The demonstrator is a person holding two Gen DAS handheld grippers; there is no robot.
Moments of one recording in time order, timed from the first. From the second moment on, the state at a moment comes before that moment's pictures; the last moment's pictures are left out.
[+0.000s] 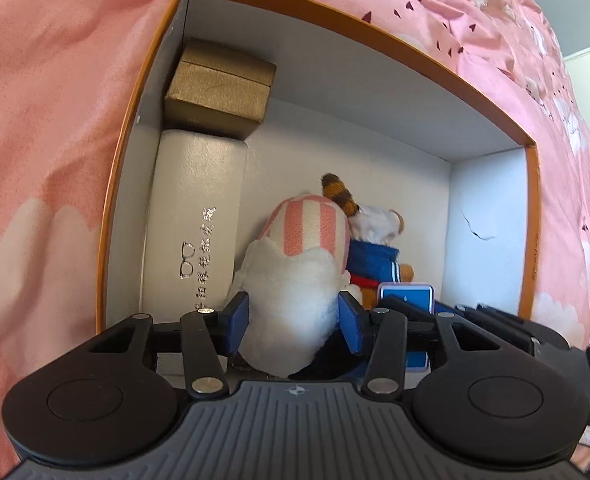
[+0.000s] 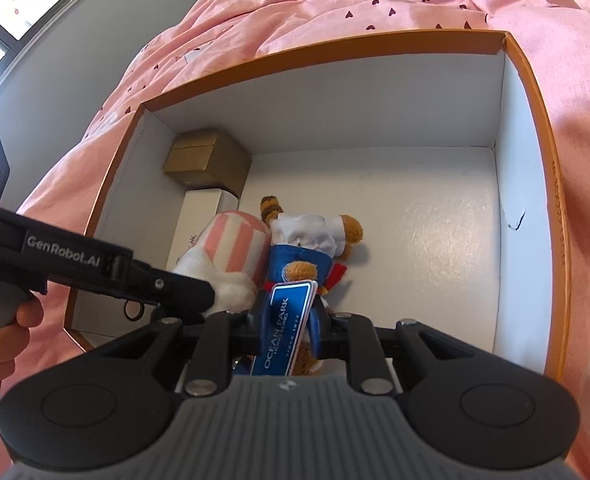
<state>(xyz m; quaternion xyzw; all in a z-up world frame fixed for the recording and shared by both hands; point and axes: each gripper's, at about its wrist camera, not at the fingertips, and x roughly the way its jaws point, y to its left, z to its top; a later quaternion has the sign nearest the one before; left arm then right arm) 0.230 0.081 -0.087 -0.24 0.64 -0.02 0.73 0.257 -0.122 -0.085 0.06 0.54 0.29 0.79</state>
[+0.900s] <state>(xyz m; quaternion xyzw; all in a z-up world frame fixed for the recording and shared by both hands) 0.233 0.078 -0.082 -0.23 0.62 -0.03 0.75 0.261 -0.120 -0.087 0.07 0.53 0.27 0.80</state>
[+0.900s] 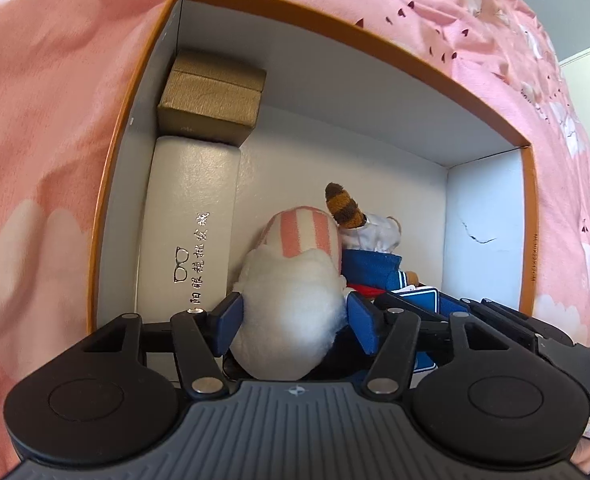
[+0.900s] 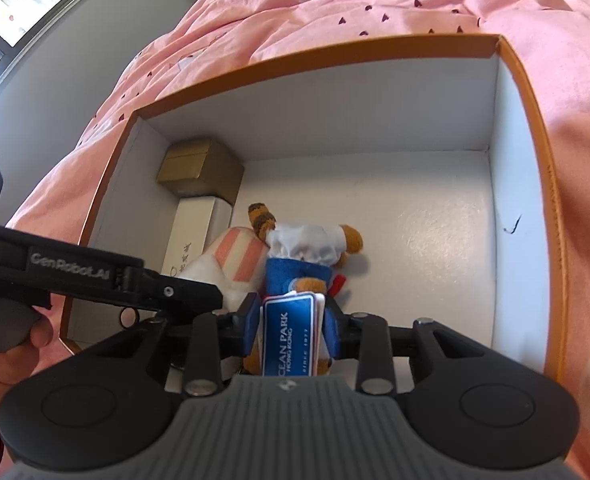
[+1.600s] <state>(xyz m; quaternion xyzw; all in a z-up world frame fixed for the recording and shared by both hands) 0.160 0.033 0.017 -0.13 0.48 -0.14 0.86 0.212 -0.154 -0.016 0.07 0.44 0.26 0.86</state>
